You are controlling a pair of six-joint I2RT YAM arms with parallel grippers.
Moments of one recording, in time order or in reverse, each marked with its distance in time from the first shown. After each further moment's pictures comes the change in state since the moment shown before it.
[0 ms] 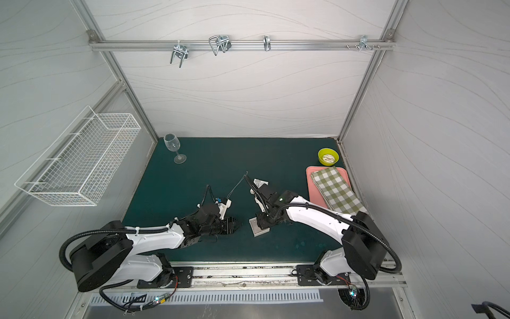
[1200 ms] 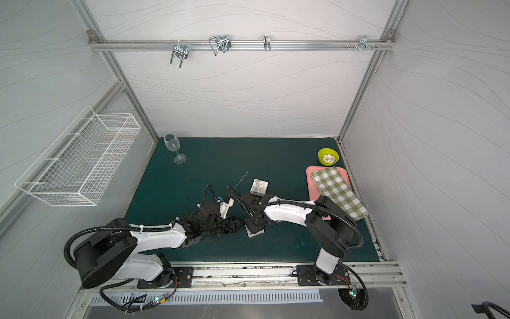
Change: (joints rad) left arm 0.000 0.028 0.002 0.101 0.066 -0.018; right arm 0.104 0.270 0.068 0.103 0.114 -0.032
